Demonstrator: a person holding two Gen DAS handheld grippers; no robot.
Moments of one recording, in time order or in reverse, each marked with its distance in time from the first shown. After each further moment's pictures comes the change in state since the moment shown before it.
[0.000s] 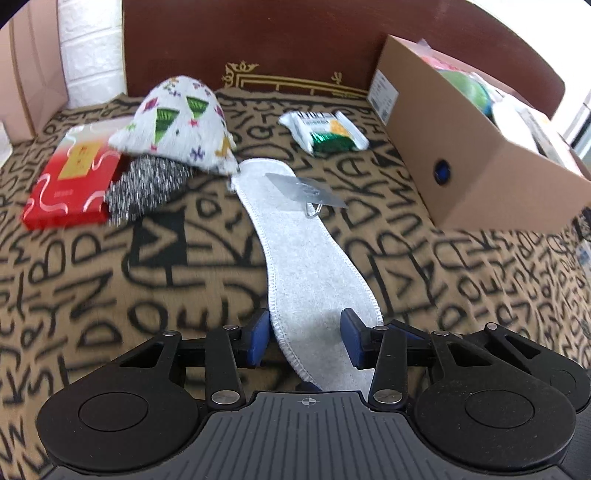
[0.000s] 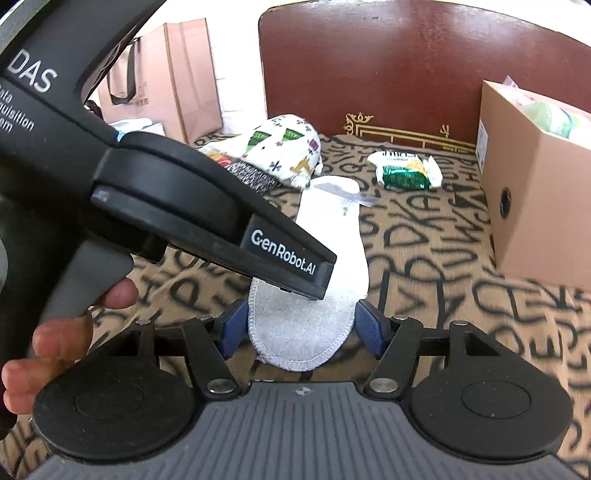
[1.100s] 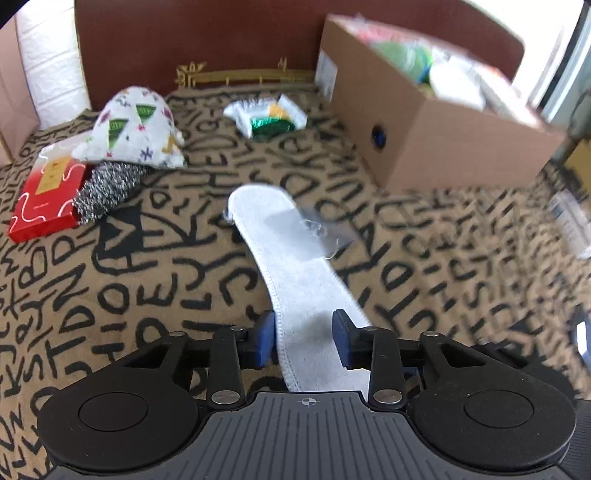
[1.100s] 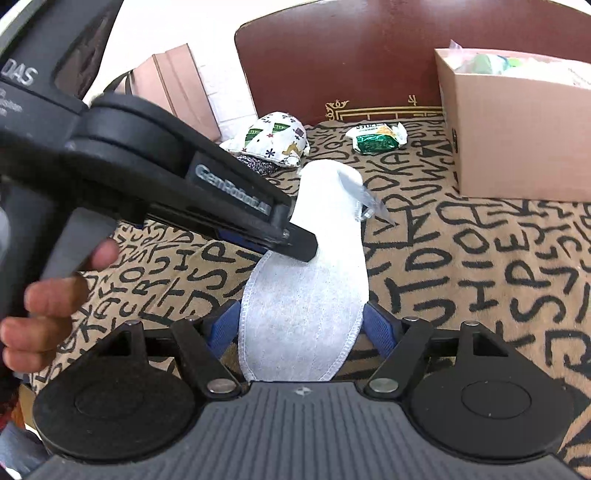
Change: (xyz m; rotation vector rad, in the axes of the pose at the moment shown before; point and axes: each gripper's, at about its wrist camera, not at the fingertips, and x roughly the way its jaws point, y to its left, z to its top) left arm -0.008 -0.040 -0.013 0.131 0.052 0.007; right arm -0.050 -0.019 -0.038 0.192 -0.009 0.066
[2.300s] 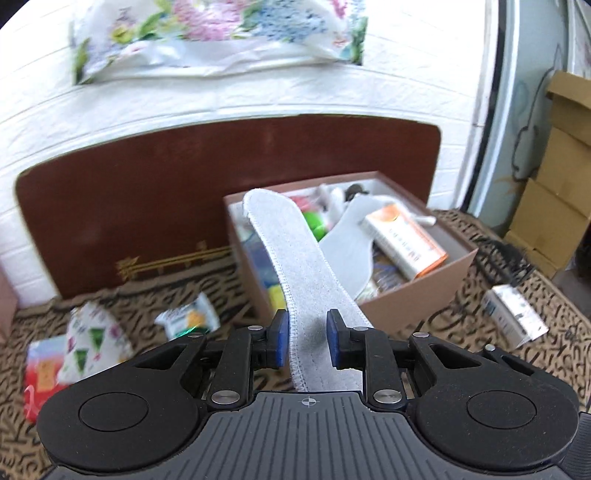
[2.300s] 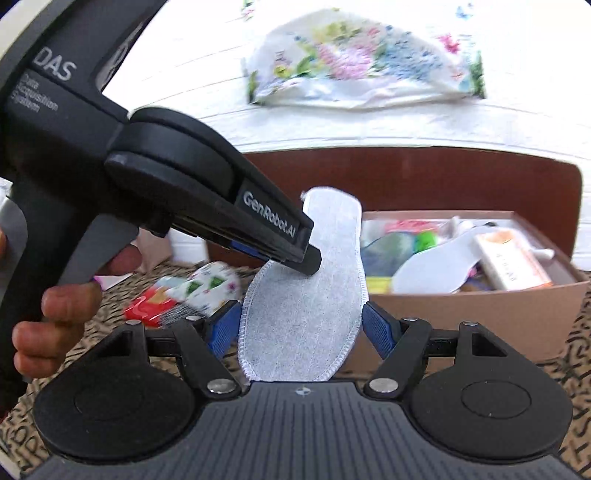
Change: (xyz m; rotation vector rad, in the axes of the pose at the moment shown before) left arm -0.088 -0.105 0.115 0.177 -0.327 -0.068; right arm -0.091 -0.041 0.089 -0.107 -0.348 -0.185
